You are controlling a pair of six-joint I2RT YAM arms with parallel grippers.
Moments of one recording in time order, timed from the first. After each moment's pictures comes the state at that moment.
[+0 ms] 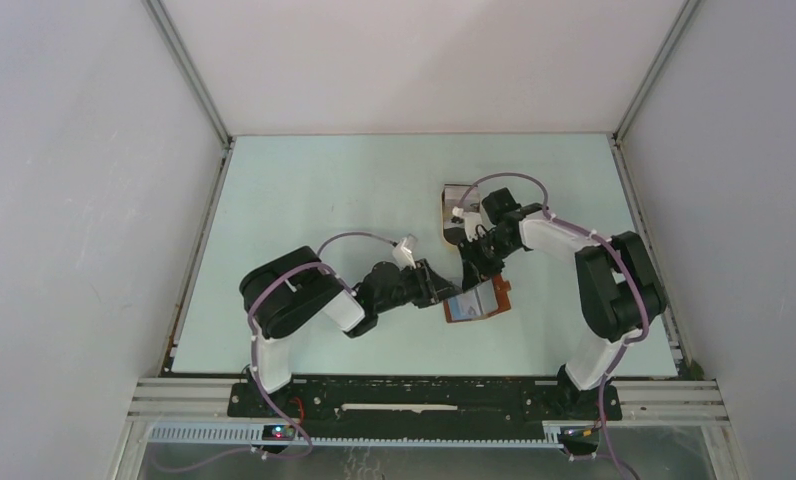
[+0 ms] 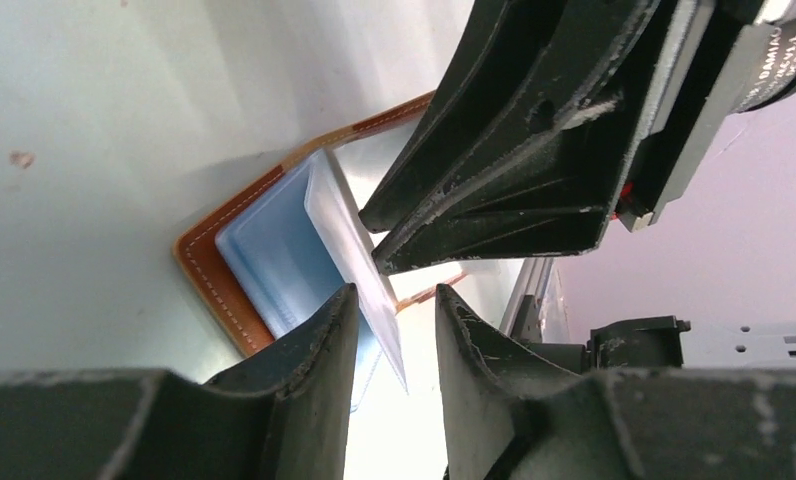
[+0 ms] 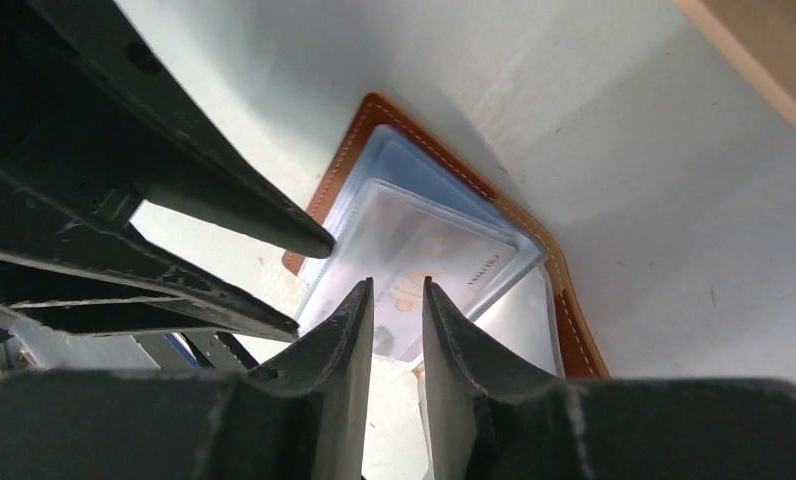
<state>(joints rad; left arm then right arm) -0.87 1.92 0.54 1.12 0.20 -1.07 0.39 1.76 1.09 -0.66 -0.57 -0.14</state>
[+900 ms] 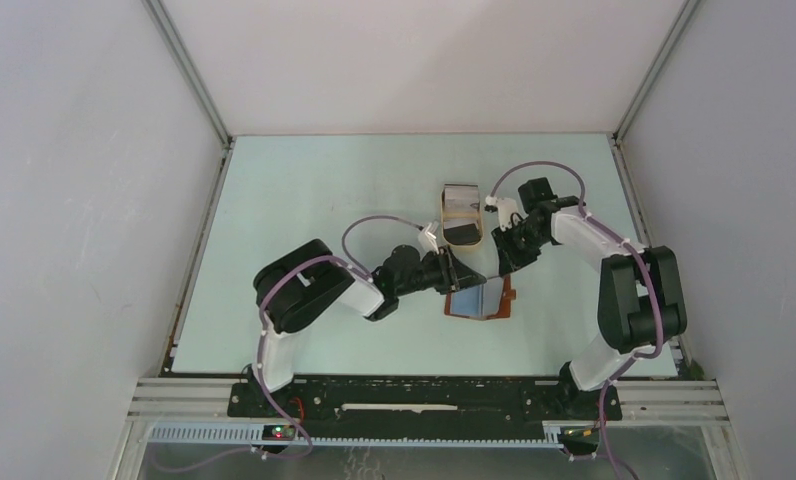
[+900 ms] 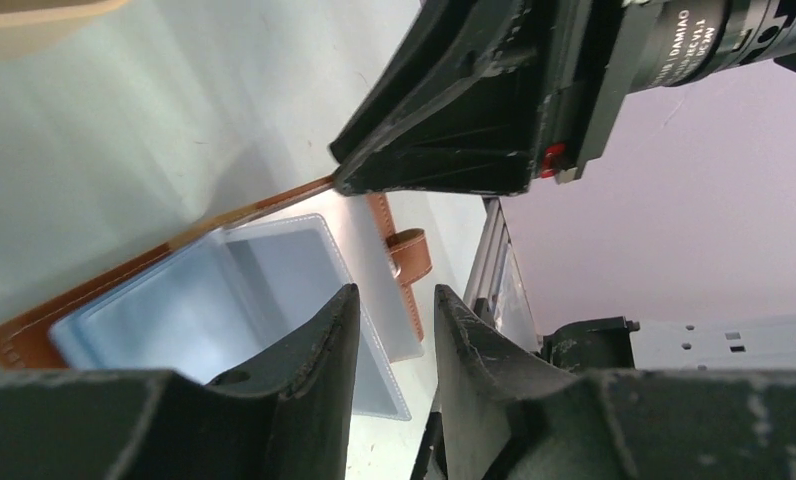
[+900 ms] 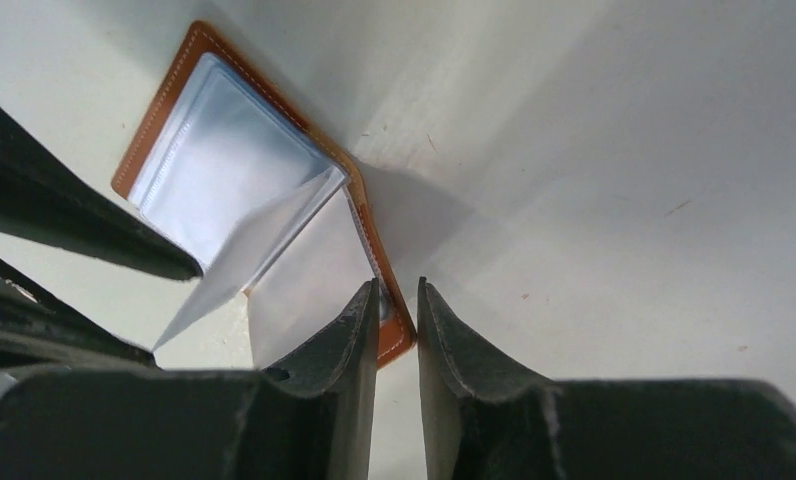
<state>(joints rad) -0.88 1.99 0.76 1.07 0.31 -1.07 0.21 1.63 1.09 -0.74 -0.38 -0.29</state>
